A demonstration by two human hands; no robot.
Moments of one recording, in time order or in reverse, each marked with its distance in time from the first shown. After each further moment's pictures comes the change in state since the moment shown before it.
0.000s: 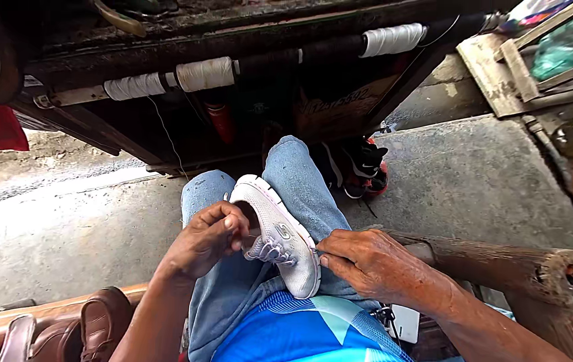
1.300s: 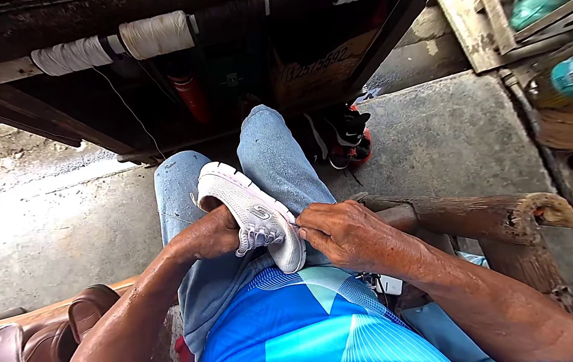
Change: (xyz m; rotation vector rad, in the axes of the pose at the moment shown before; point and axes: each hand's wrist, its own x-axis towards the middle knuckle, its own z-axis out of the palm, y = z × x) left_hand 0.021 -0.017 0.015 0.677 -0.334 -0.090; right_hand 0.003 -0.017 0.007 -0.020 0.005 0.028
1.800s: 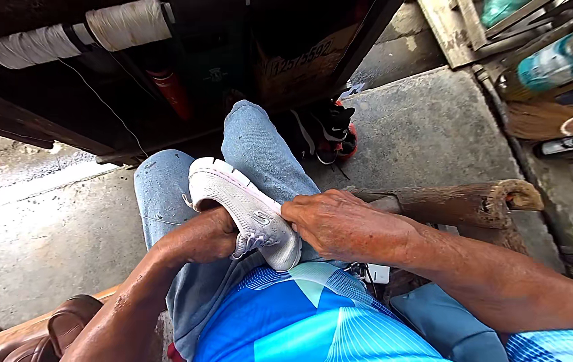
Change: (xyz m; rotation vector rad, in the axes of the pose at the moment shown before) left_hand 0.009 0.012 0.001 0.183 -0.125 -0.017; right_hand 0.016 -0.017 -0.024 -0.172 -0.301 0.123
